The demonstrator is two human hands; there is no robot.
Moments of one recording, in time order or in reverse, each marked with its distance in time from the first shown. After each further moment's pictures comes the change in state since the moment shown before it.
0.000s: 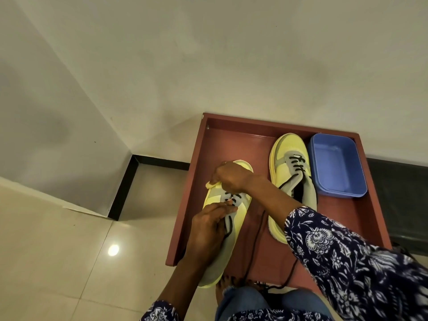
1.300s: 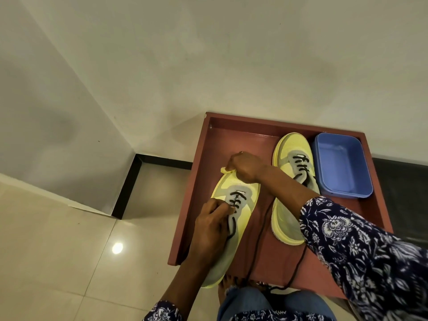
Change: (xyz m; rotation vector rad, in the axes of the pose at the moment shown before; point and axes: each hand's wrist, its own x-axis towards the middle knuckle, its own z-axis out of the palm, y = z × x) left_hand -0.005 -0.008 0.007 0.020 0.028 0.004; right_hand -0.004 0.032 -0.010 -0.040 0.045 0.066
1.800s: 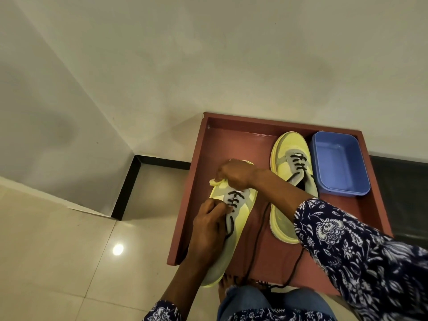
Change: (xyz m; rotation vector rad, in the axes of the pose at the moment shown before) left_hand -0.001 0.002 -0.002 0.008 0.008 -0.005; right_hand 0.001 -0.019 0.006 0.002 -0.074 -0.125
